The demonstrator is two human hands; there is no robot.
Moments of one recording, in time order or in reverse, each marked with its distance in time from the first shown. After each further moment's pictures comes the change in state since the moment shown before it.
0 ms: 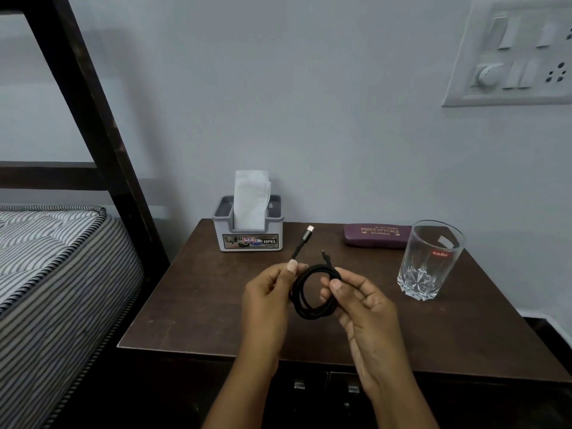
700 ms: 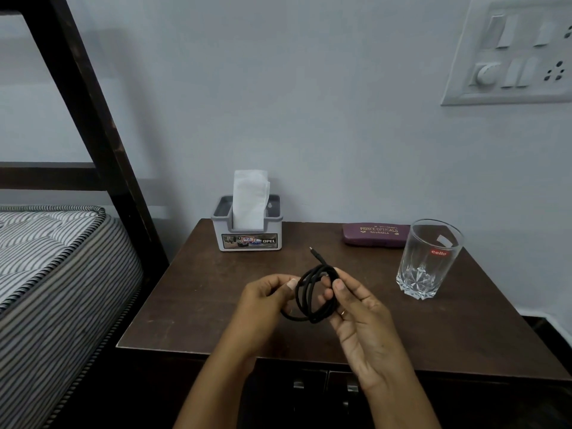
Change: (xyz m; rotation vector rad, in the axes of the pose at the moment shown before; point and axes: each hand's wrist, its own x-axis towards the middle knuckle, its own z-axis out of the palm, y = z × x) left_hand 0.005 0.005 -0.019 0.210 -0.241 -0.180; right_hand 0.001 -0.002 -0.001 0.226 -0.062 0.187
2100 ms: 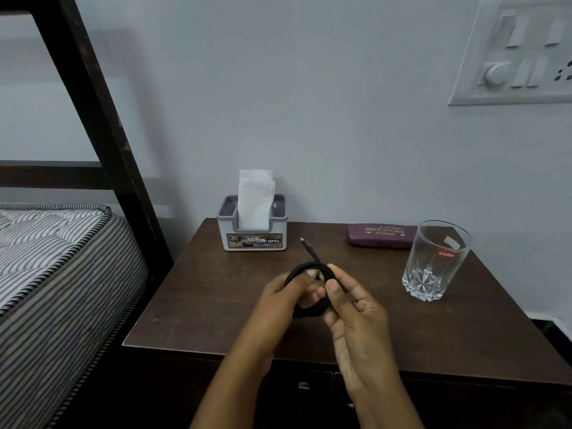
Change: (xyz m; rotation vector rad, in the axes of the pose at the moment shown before) left_hand -0.002 0.007 0.012 -0.143 -0.034 -0.120; right_hand 0.005 0.022 0.006 -0.027 0.004 -0.198
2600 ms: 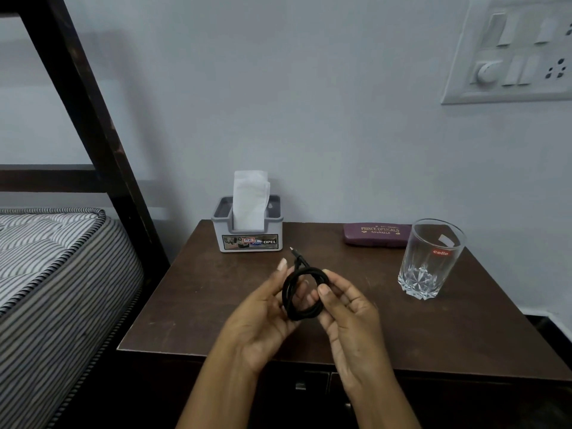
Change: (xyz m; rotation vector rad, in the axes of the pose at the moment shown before) left_hand 0.010 -0.003 -0.010 -0.703 -0.075 -0.260; right_hand 0.000 -0.001 -0.001 -0.077 0.059 0.069
